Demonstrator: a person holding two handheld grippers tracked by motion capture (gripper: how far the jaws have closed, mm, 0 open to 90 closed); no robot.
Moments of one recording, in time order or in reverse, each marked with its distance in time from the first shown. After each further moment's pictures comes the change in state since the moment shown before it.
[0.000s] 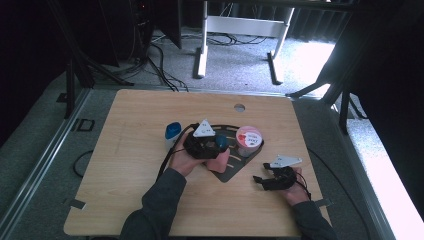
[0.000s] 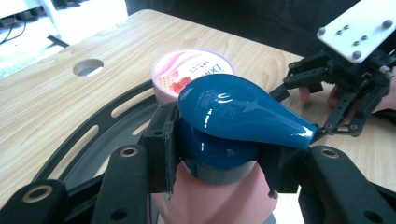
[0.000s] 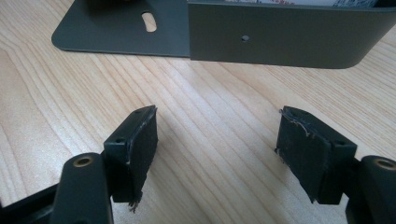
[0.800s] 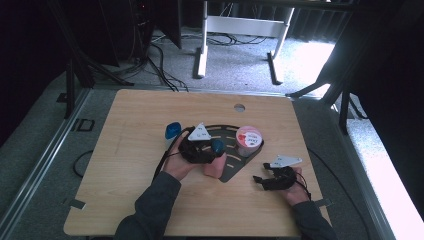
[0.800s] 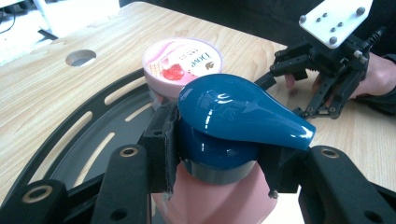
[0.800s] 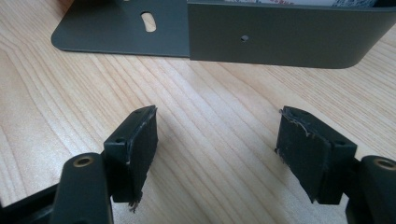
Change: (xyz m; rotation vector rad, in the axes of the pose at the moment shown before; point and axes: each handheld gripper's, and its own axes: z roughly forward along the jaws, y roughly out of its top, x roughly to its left) left arm -0.006 -0.006 -0.017 0.016 -0.032 -0.002; right arm 0.000 0.000 0.000 0.000 -0.001 0.000
